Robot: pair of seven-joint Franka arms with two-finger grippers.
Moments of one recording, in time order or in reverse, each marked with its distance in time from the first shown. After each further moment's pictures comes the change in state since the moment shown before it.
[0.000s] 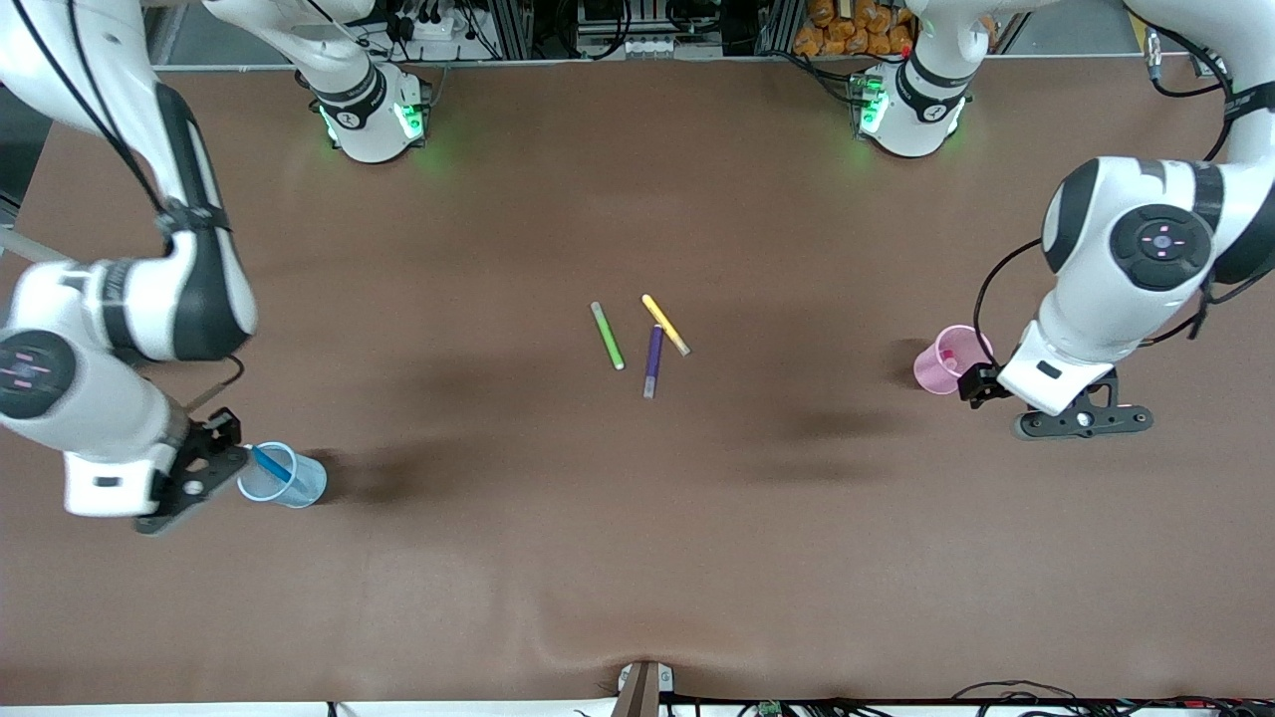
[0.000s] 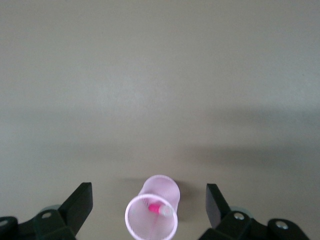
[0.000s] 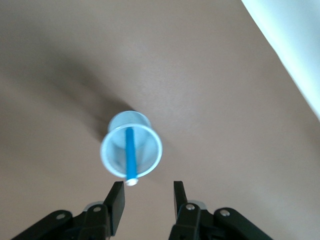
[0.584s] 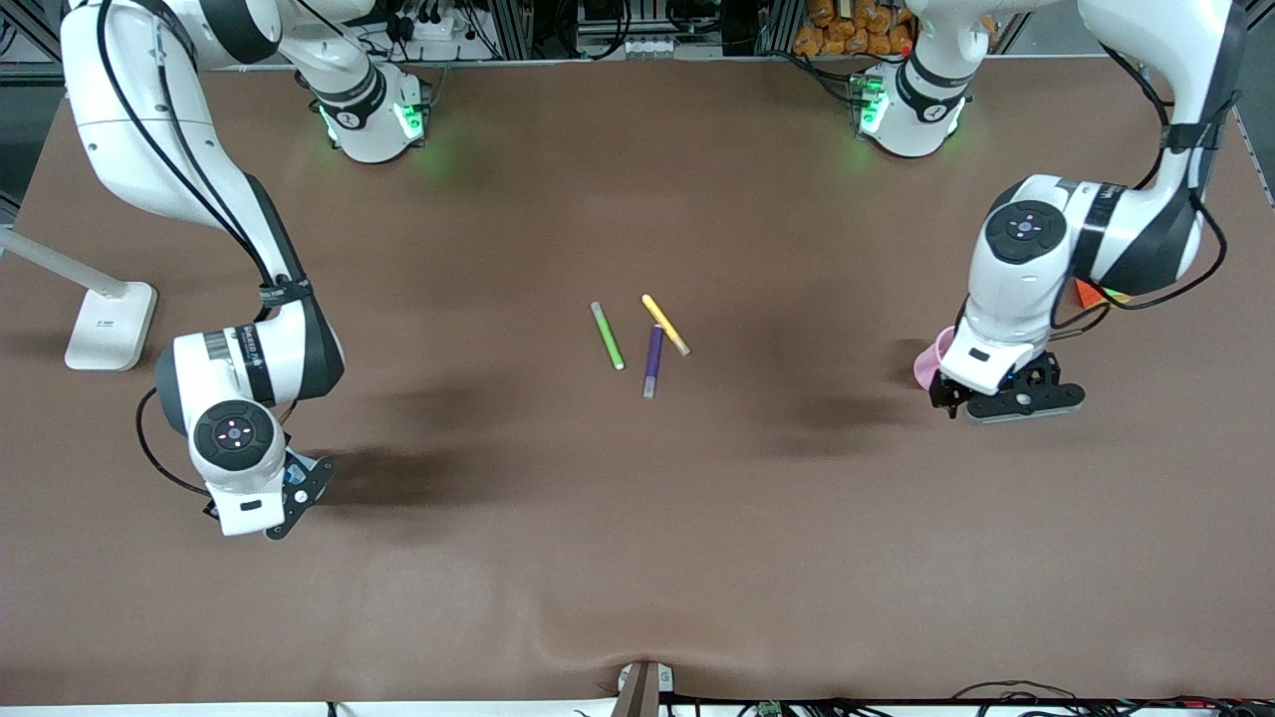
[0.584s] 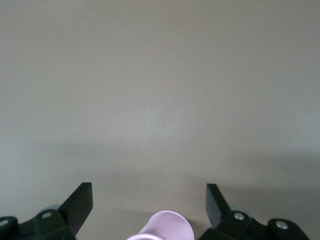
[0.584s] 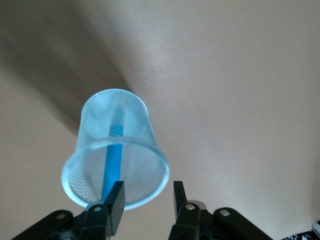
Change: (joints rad) left arm 0.000 -0.015 0.001 -0.276 0.335 0.357 -0.317; right arm 0.056 0.223 0.010 -0.010 -0.364 0.097 -0.061
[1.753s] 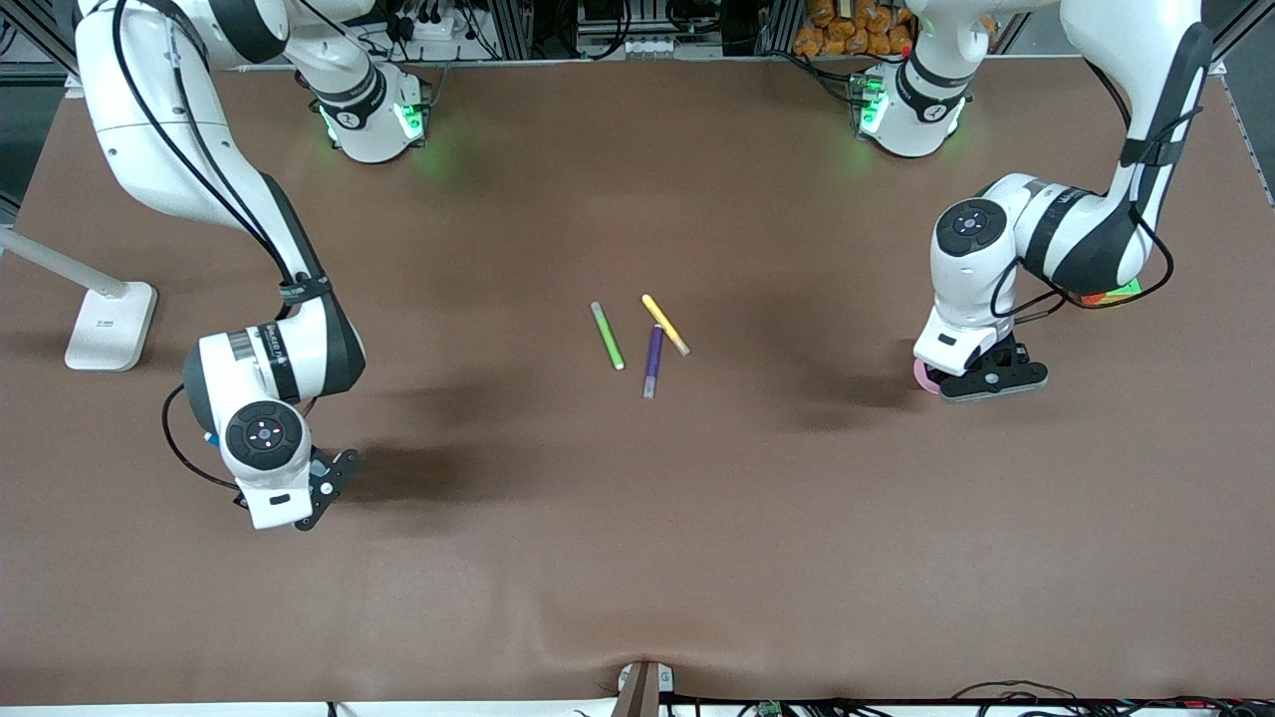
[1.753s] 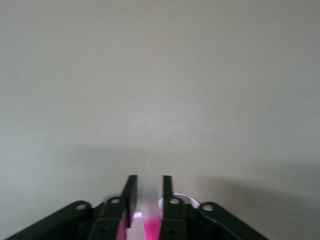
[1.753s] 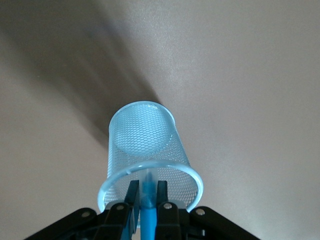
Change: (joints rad) left arm -0.006 -0.007 -0.001 -0.175 0.277 0.070 -0.282; right arm 0.024 0.018 0.017 -0.018 0.011 -0.035 -0.003
